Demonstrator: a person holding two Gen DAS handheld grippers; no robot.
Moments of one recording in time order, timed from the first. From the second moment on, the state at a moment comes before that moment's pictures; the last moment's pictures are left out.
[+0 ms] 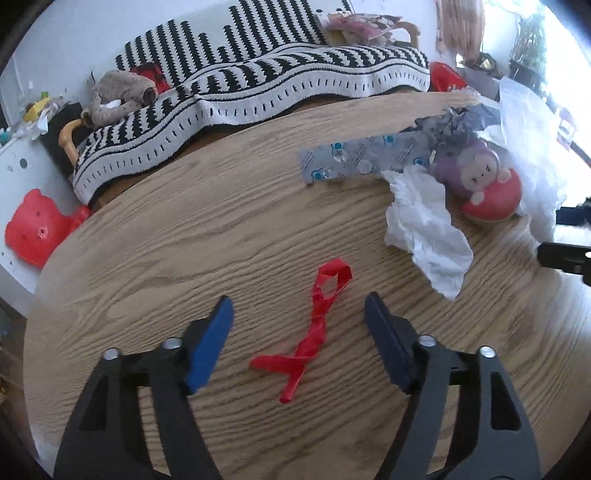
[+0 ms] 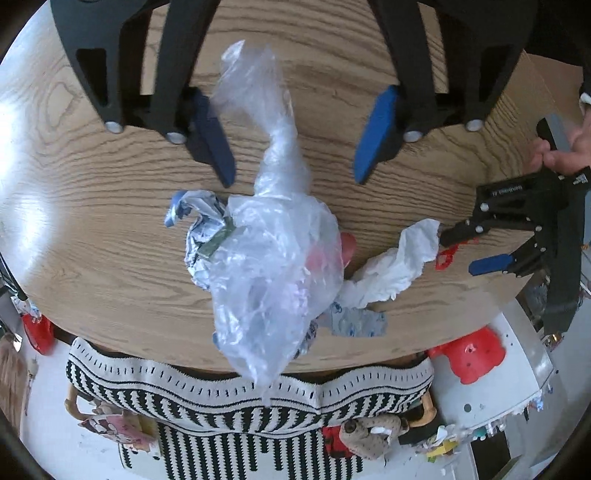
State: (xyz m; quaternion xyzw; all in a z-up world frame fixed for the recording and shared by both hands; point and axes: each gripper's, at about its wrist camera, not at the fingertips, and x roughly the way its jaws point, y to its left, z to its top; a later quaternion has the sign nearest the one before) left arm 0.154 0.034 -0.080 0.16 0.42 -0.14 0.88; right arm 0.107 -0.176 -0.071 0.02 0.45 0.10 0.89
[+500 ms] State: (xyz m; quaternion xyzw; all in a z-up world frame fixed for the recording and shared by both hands) left arm 0.141 0.019 -0.060 0.13 0.42 -0.14 0.89; right arm 0.089 -0.187 -0.043 0.04 0.42 0.12 0.90
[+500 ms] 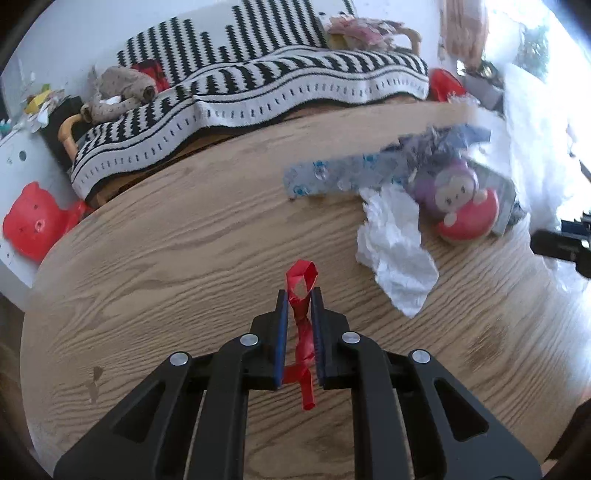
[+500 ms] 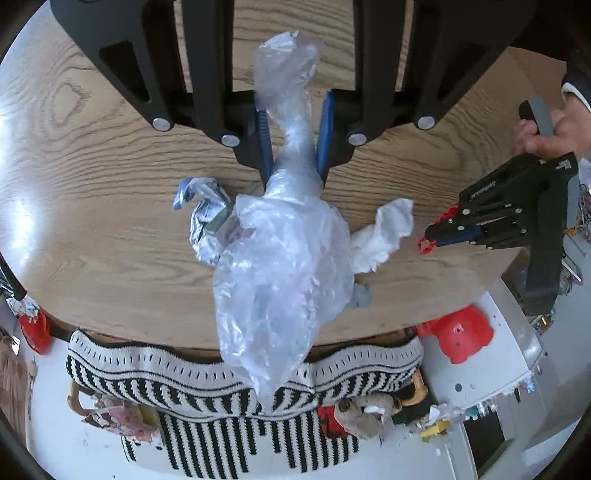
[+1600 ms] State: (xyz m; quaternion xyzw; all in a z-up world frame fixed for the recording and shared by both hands) left arm 0.006 -0.190 0.003 0.11 0.38 -0.27 0.88; right arm -0.079 -0.368 0.018 0.08 0.38 0.00 0.92
